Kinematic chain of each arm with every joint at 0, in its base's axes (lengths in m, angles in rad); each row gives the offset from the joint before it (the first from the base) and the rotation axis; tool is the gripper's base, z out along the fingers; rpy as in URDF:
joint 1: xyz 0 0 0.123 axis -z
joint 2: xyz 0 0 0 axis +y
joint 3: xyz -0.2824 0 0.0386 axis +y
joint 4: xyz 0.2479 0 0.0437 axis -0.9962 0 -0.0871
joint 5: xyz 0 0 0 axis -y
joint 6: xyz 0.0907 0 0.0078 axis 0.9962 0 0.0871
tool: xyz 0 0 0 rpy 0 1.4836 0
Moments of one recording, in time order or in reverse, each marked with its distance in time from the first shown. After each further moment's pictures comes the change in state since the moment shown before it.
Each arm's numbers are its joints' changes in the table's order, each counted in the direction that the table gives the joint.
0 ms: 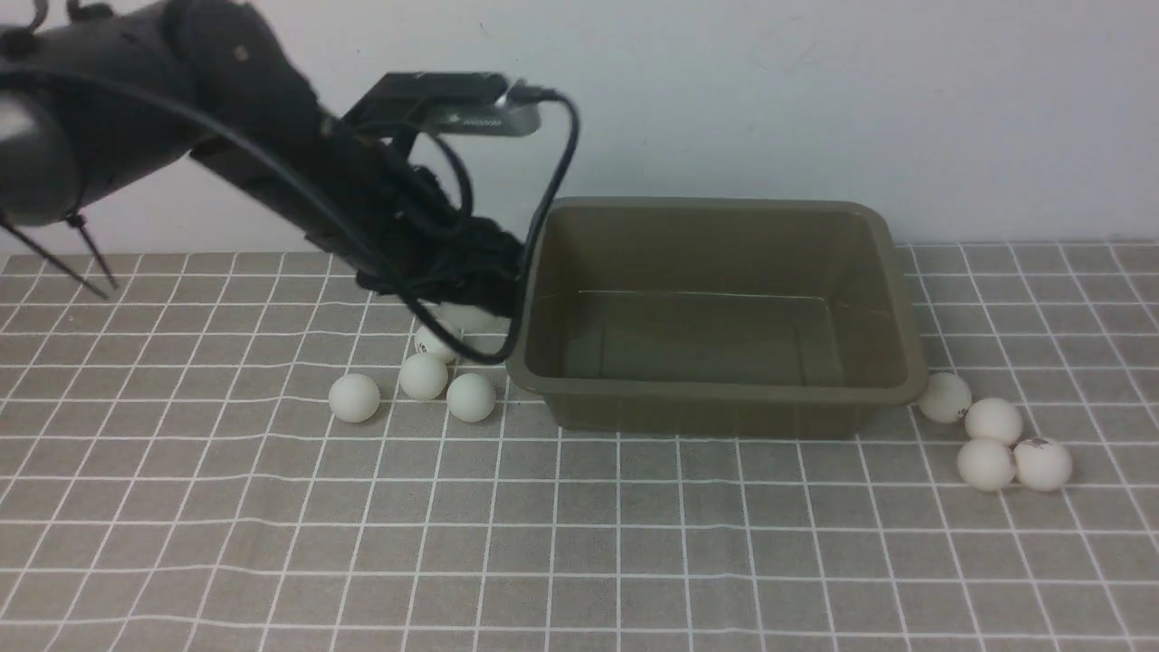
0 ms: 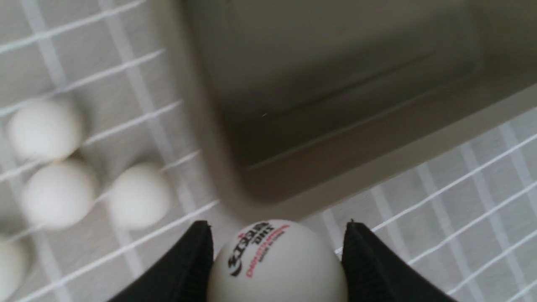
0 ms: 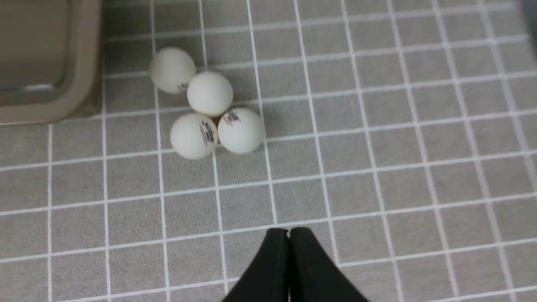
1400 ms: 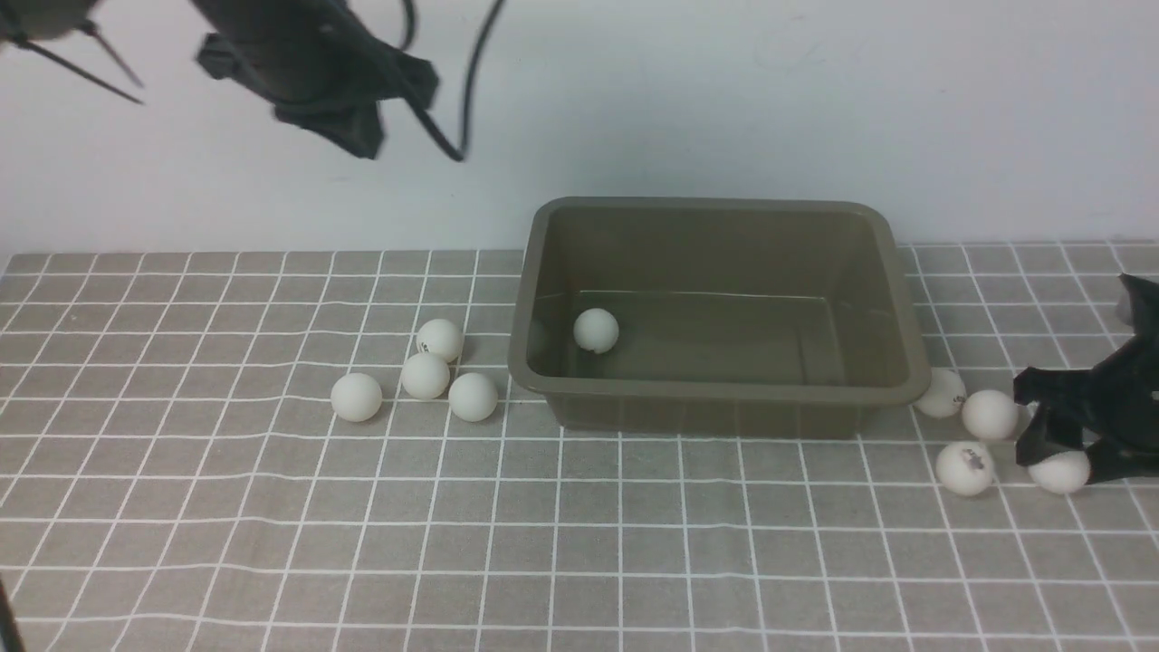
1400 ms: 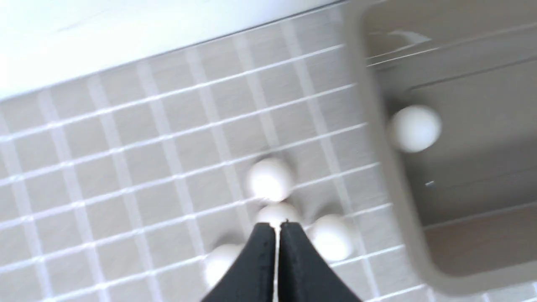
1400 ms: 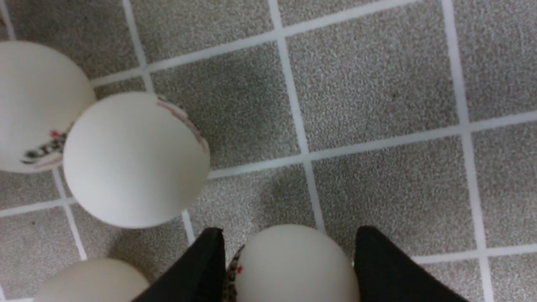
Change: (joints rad) right arm 0.158 0.792 -0.152 -0.426 0.284 -0.315; left arm -0.145 0.151 -0.498 -0.328 -0.314 -0.181
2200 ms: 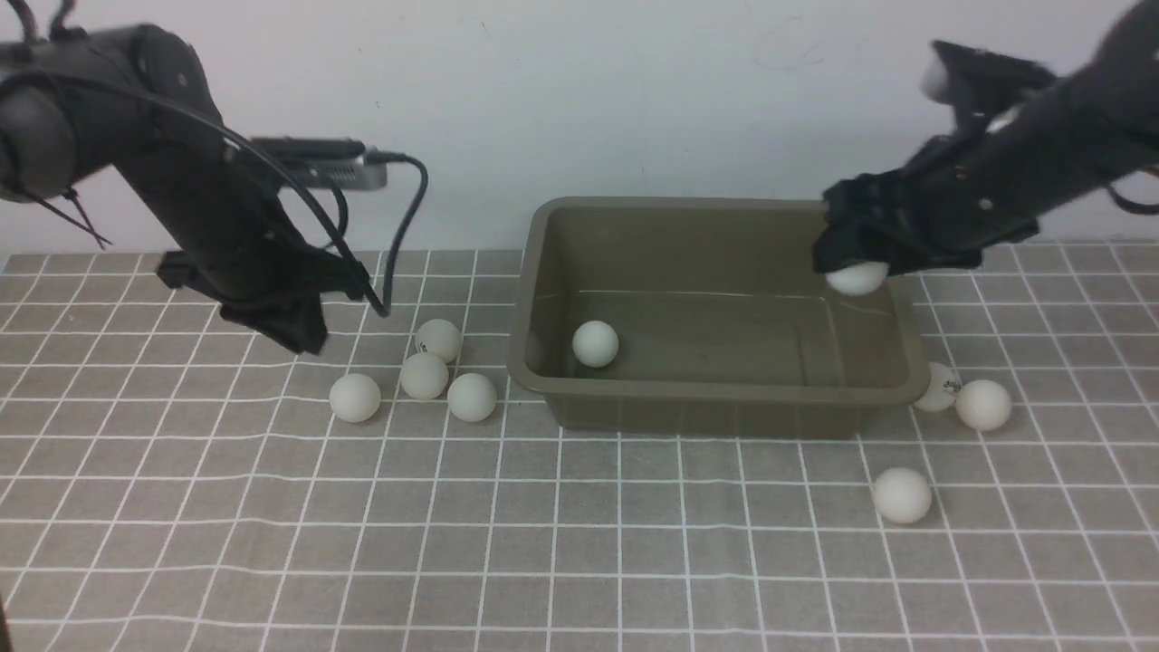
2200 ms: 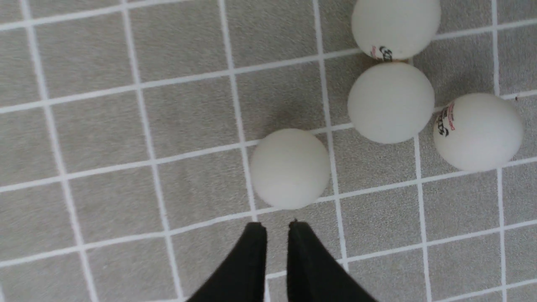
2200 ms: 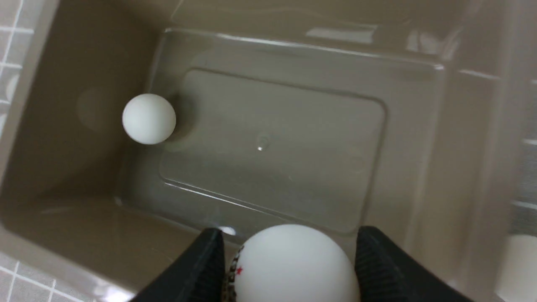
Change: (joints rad) right arm -0.357 -0.060 -0.399 -0.105 -0.161 -0.016; left arm -0.123 0.080 0.412 0.107 0.169 0.129
